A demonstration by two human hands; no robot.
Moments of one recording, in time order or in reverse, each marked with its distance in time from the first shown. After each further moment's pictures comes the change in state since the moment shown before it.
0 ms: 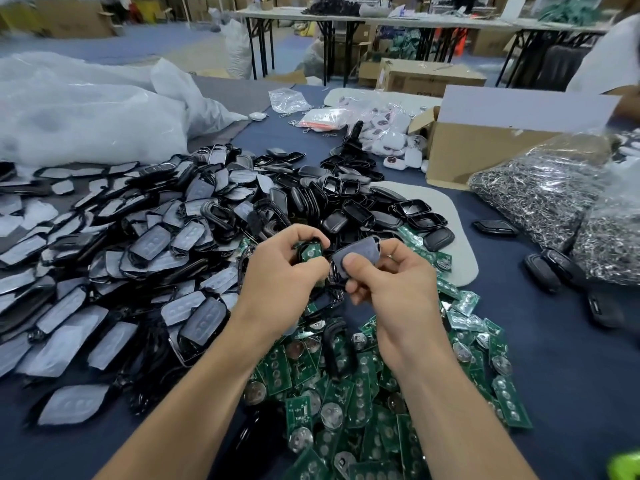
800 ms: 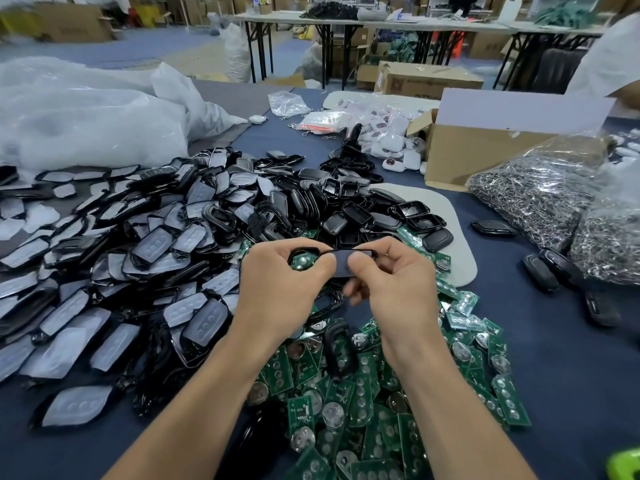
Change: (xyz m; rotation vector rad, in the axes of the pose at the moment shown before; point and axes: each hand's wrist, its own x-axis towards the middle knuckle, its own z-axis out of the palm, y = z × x) left_hand -0.005 0.002 0.000 0.215 0.163 0.120; right_hand -0.001 0.001 -0.002 -0.193 -0.017 -0.146
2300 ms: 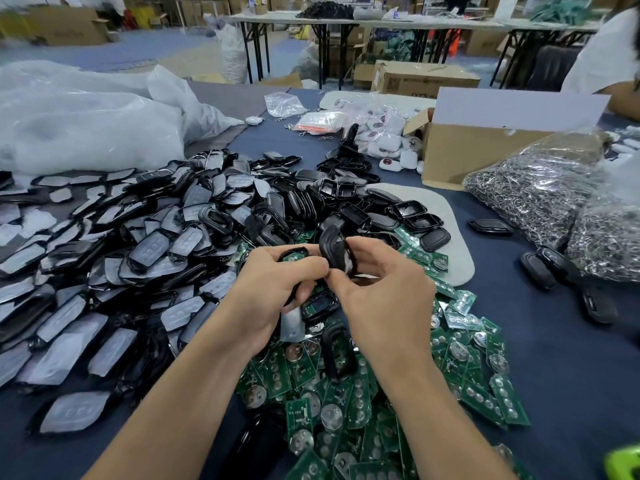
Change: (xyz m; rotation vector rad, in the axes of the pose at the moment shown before) left_hand 0.012 -0.010 -0.009 -0.511 -0.343 -0.284; right_hand -0.013 -0.001 0.008 -0.453 0.098 -0.234
